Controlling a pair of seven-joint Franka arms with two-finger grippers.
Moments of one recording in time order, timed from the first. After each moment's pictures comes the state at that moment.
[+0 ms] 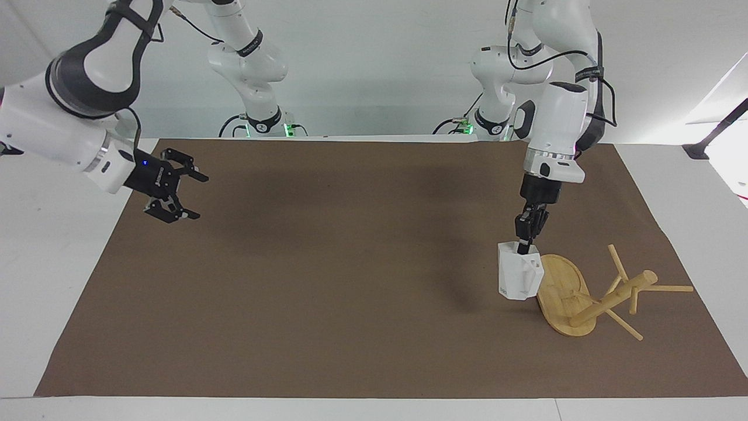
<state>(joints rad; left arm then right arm) -0.19 0.01 -0.07 -2.24 -0.06 2.90 -0.76 -0.23 0.07 0.00 -1.70 0.45 1.56 -1.60</state>
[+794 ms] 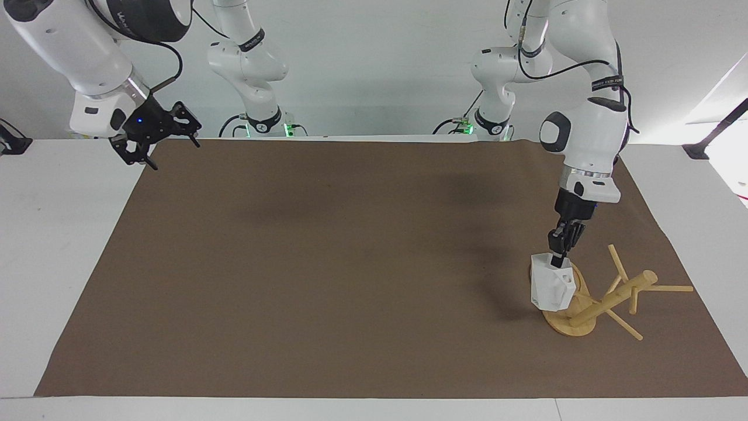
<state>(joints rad) -0.10 0.07 -0.08 -2.17 -0.23 2.82 -0.57 -0.18 -0.01 0.09 -1.56 0.01 1.40 -0.45</state>
